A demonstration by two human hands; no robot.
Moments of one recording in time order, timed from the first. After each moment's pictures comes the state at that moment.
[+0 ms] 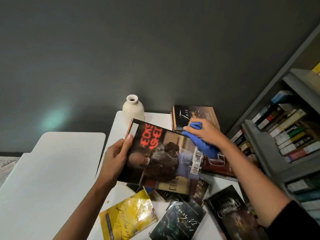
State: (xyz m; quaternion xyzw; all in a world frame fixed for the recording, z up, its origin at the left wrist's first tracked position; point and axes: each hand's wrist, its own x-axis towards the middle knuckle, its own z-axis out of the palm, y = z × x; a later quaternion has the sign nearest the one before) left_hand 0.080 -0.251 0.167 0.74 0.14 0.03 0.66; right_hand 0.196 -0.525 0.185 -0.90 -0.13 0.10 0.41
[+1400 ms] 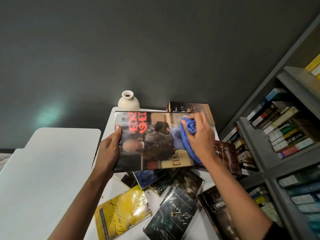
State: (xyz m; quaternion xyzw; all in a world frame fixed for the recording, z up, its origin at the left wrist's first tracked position) left_hand 0.085 -0.262 0.172 0.67 0.20 0.05 0.71; right_hand 0.150 -0.501 0.168 -0.91 -0.11 -0.27 0.29
